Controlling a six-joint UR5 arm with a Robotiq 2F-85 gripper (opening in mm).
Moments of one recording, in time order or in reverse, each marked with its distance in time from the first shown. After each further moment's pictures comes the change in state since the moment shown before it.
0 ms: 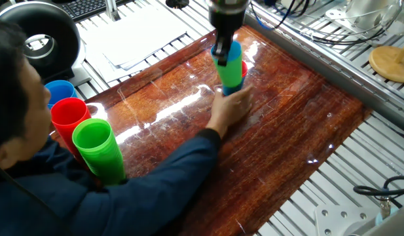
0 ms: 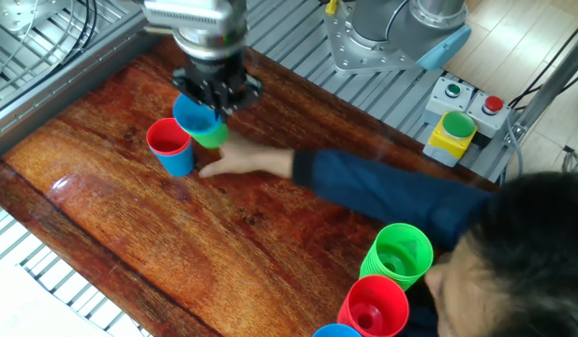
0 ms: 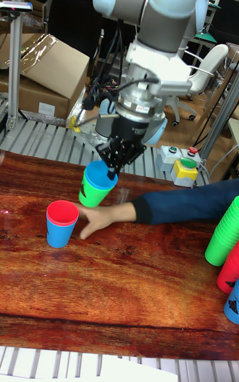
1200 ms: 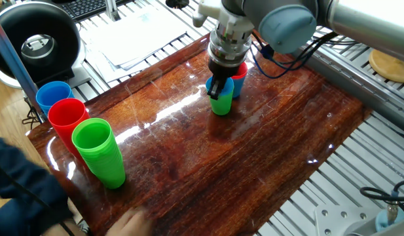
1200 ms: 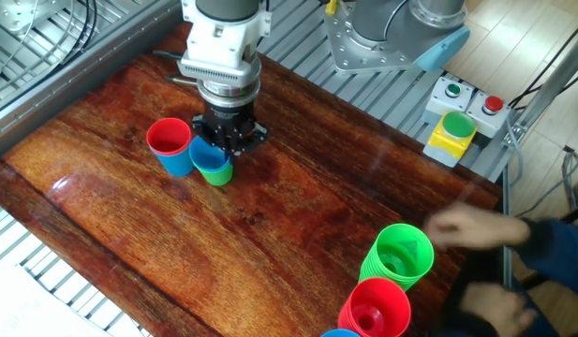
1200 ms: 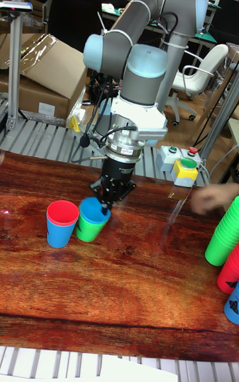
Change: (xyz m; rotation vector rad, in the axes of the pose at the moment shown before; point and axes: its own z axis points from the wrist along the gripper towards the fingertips) arm -0.011 0.024 0.119 0.006 -0.122 0.109
